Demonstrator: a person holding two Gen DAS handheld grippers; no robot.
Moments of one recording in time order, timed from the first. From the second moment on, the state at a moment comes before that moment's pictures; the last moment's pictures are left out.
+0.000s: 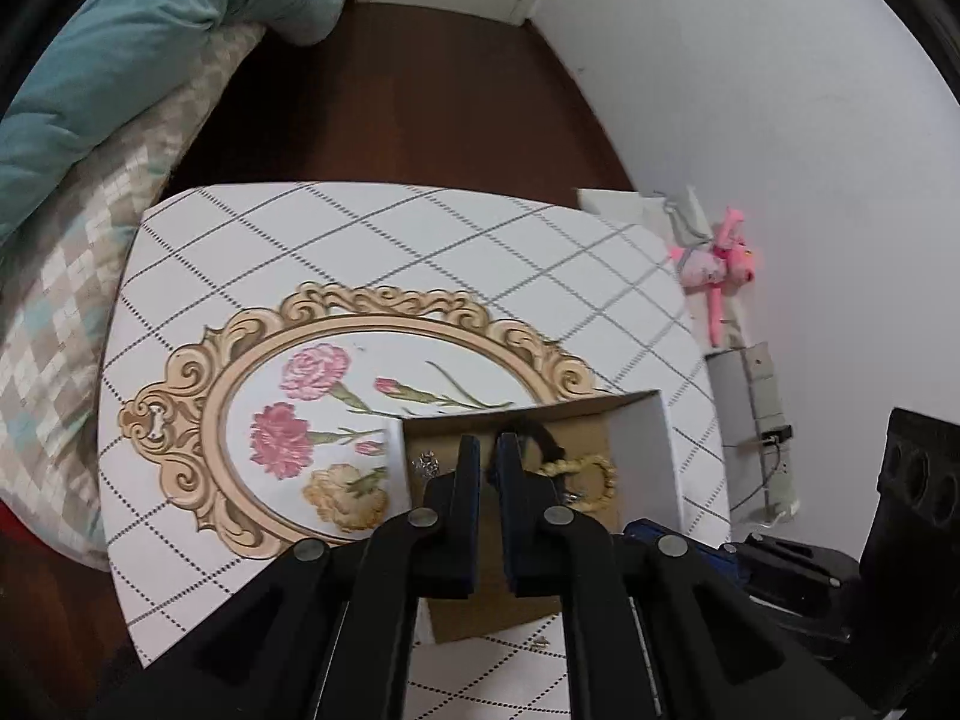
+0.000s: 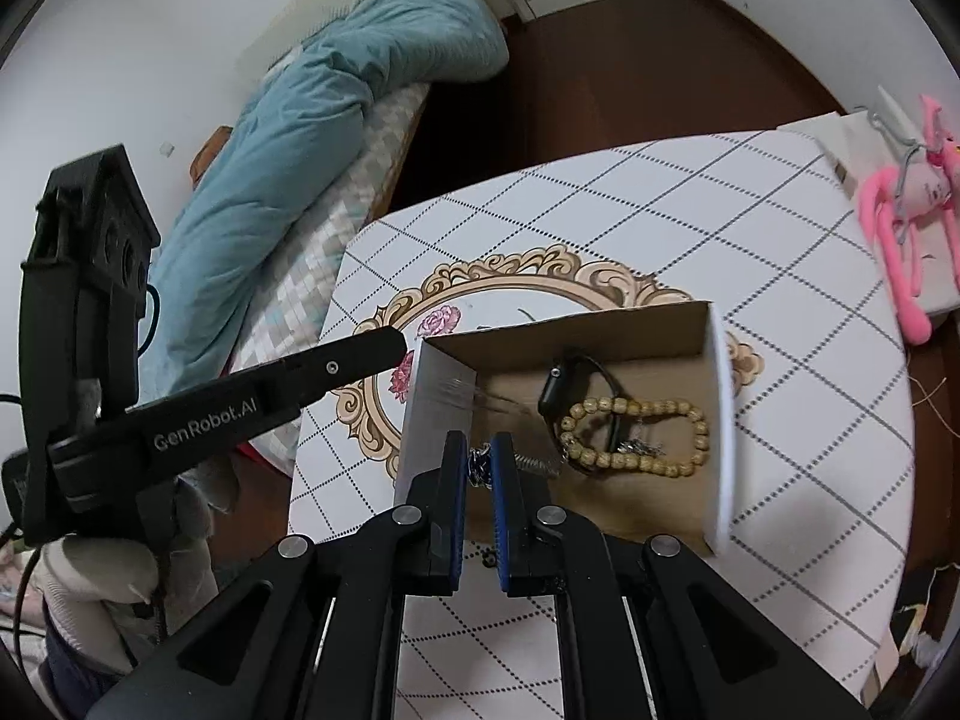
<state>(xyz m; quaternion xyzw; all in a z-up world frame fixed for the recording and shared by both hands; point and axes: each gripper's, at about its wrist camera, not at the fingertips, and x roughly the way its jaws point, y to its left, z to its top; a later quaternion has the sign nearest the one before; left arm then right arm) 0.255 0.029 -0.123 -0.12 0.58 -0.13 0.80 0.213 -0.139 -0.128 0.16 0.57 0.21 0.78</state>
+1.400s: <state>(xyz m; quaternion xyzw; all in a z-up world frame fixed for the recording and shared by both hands) 0.143 0.015 -0.128 -0.02 0.50 0.03 0.87 0.150 -0.178 -0.118 -0.07 0.50 0.00 0.86</state>
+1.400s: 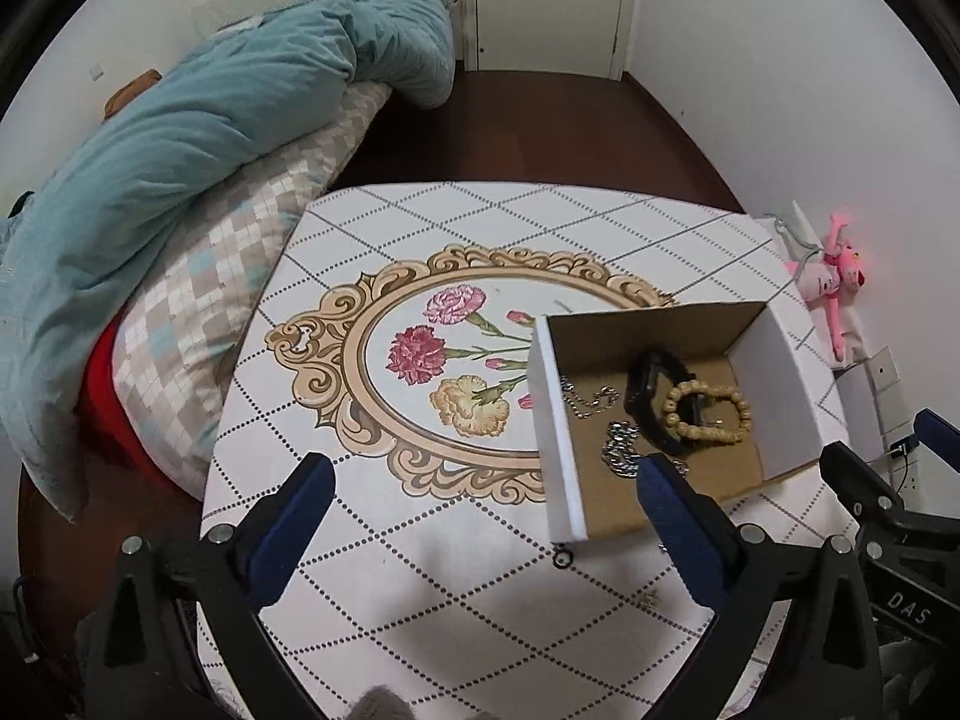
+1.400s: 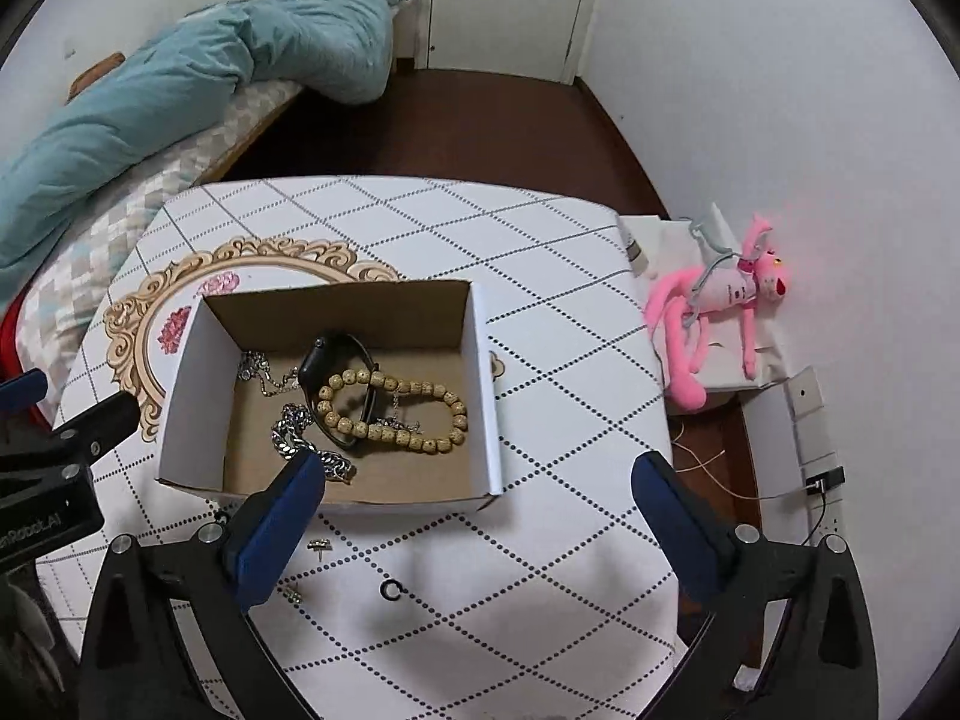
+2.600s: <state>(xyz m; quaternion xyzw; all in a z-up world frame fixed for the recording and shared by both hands) 0.099 0.022 -0.219 0.01 0.57 0.07 0.82 0.094 -0.175 -0.223 0.00 0.55 0.05 0.83</state>
